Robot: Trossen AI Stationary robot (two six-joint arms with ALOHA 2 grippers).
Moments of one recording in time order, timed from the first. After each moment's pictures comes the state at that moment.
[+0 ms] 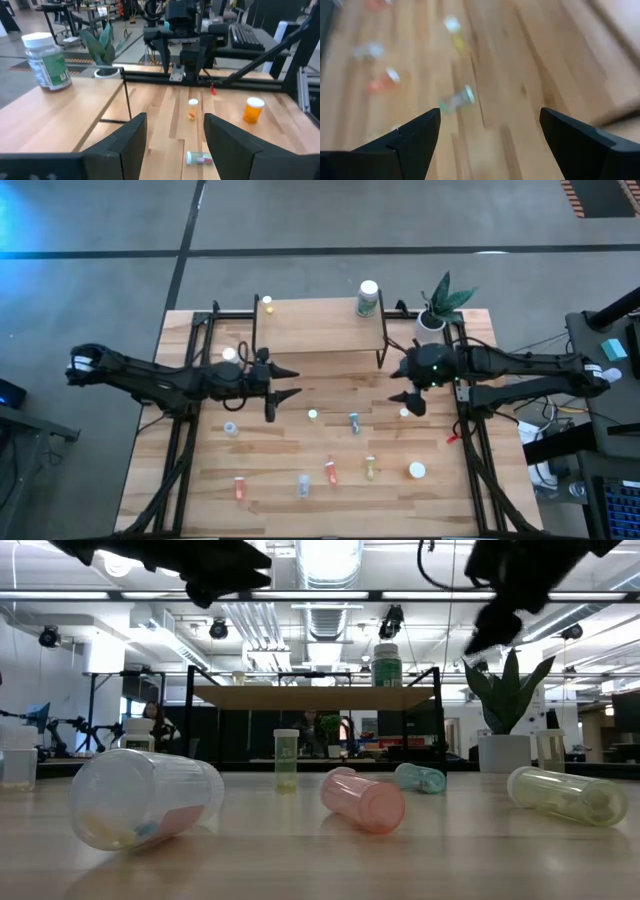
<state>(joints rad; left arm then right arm) -0.10 1.05 0.65 0.25 -0.28 -0.05 -0.12 0.94 0.77 -0.63 -0.11 0.13</state>
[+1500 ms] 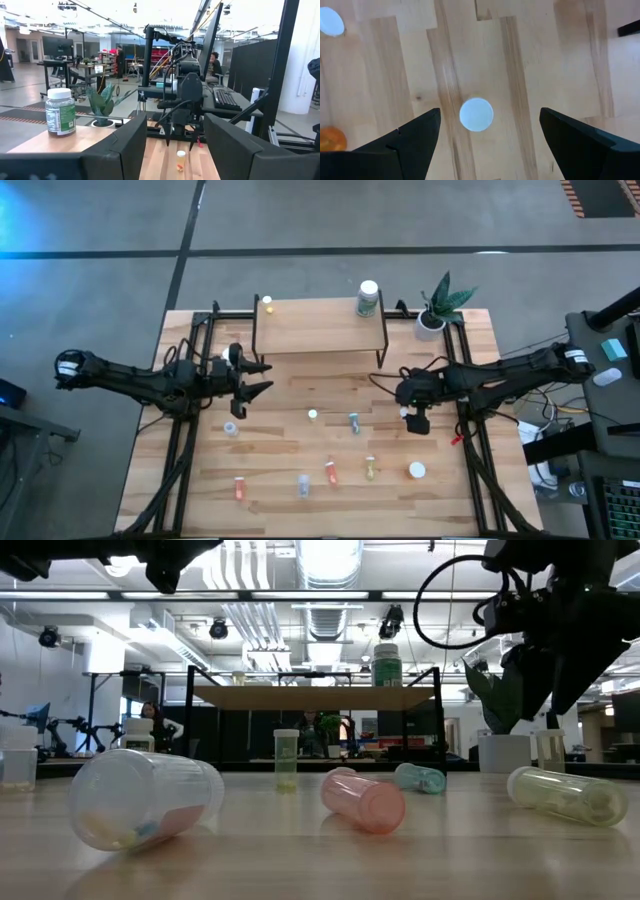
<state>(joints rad) -0.12 0.71 0.41 0.52 -0.26 -0.02 0.09 1.14 0.73 -0.84 0.04 0.22</state>
